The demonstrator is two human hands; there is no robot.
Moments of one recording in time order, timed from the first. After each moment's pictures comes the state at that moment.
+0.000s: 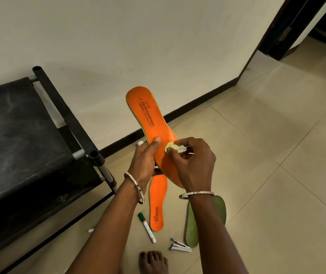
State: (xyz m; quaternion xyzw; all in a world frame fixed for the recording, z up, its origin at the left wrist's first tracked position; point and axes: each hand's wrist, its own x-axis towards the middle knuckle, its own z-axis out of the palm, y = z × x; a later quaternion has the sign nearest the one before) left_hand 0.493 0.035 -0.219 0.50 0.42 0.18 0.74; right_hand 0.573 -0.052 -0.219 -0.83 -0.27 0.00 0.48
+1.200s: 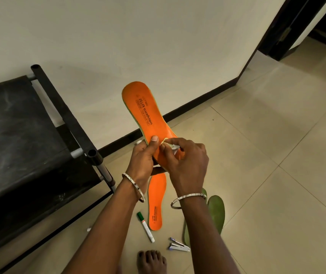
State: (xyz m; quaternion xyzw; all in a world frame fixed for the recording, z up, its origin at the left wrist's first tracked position) left_hand 0.494 0.032 -0.214 0.48 0.39 0.21 0.76; right_hand 0.555 -0.044 -0.215 -0.85 -0.26 -0.02 0.45
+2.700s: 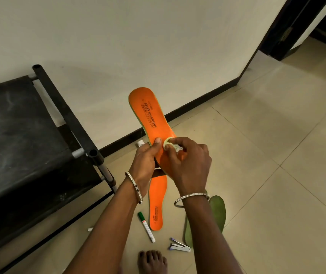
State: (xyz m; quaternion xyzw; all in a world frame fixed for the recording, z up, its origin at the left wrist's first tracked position) left_hand 0.494 0.030 -0.215 0.49 0.41 0.17 0.75; right_hand 0.559 -0.046 -0.217 -0.87 -0.26 -0.01 0.41
